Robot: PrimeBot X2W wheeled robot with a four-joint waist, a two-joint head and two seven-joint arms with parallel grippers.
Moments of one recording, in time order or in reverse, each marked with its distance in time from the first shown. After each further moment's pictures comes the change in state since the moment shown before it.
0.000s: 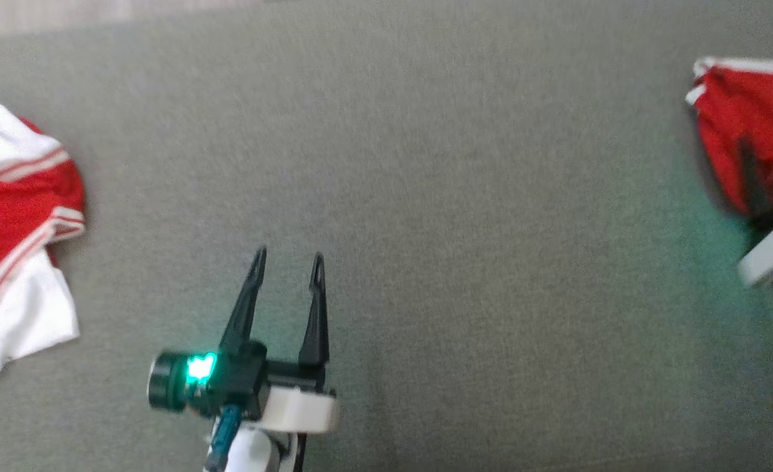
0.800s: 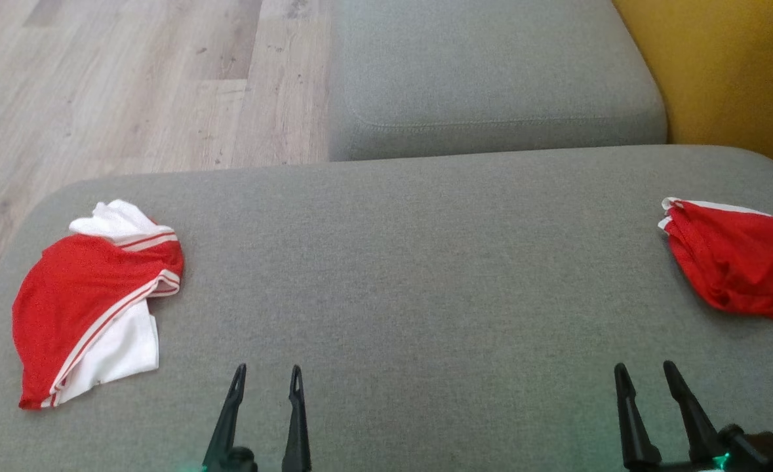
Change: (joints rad) left arm 0.279 0.004 0.053 -0.040 0.034 0.040 0.000; right arm 0.670 0.416 -0.124 -0.360 -0.334 0.000 -0.251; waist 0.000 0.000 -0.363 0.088
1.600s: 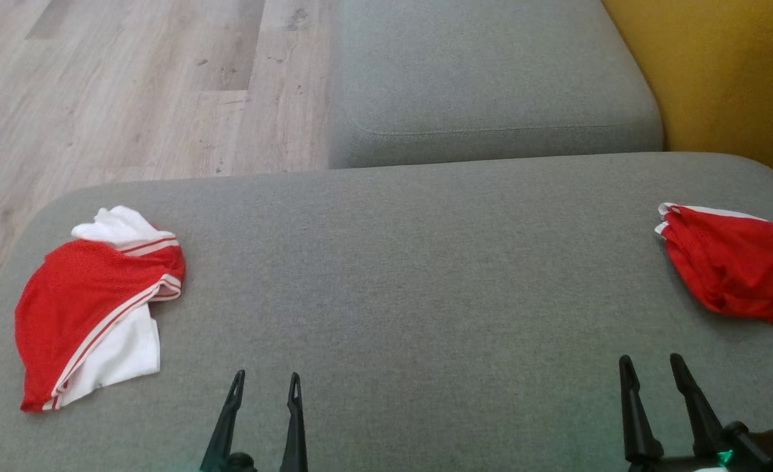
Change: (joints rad) left arm 0.028 0.004 0.023 0.003 0.051 -0.021 0.000; right arm 0.023 0.042 -0.042 -0.048 -0.060 0.000 0.000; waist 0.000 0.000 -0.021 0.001
